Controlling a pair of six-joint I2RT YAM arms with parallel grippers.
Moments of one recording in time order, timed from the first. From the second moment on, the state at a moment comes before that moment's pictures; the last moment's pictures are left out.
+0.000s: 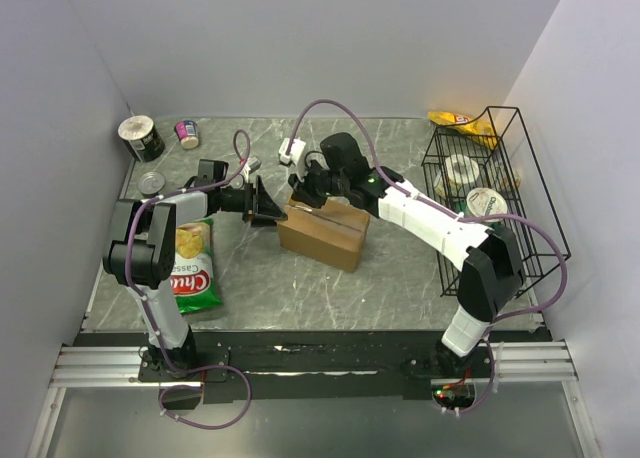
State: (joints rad) left arm -0.13 1.86 1.06 -0.06 1.23 -0.41; right arm 0.71 1.68 1.46 -0.35 -0.35 -0.37
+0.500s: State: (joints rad) left arm -0.13 1.86 1.07 -0.06 1.22 -0.43; right arm 0.71 1.63 1.41 -0.36 -0.30 -0.37
